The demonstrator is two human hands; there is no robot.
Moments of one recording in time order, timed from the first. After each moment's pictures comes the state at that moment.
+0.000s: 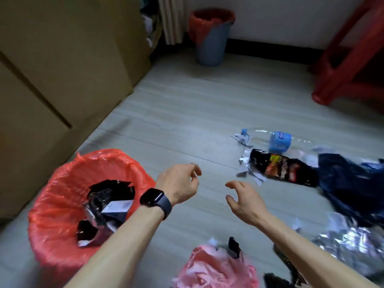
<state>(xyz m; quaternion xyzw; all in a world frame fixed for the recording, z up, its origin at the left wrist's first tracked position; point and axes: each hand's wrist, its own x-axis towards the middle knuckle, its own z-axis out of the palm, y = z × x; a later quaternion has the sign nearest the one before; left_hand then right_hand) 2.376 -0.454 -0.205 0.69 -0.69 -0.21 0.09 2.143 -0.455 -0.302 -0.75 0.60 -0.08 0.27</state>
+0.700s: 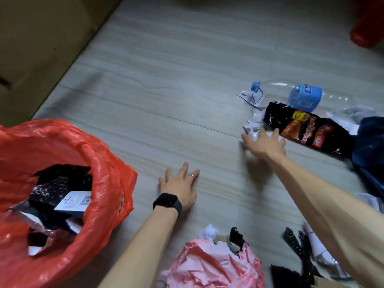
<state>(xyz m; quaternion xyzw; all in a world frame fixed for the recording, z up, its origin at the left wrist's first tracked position) 2.350 -0.464 -0.399 0.66 -0.66 -0.28 -0.22 2.098 -0.610 -0.421 -0.54 0.80 0.08 0.25</state>
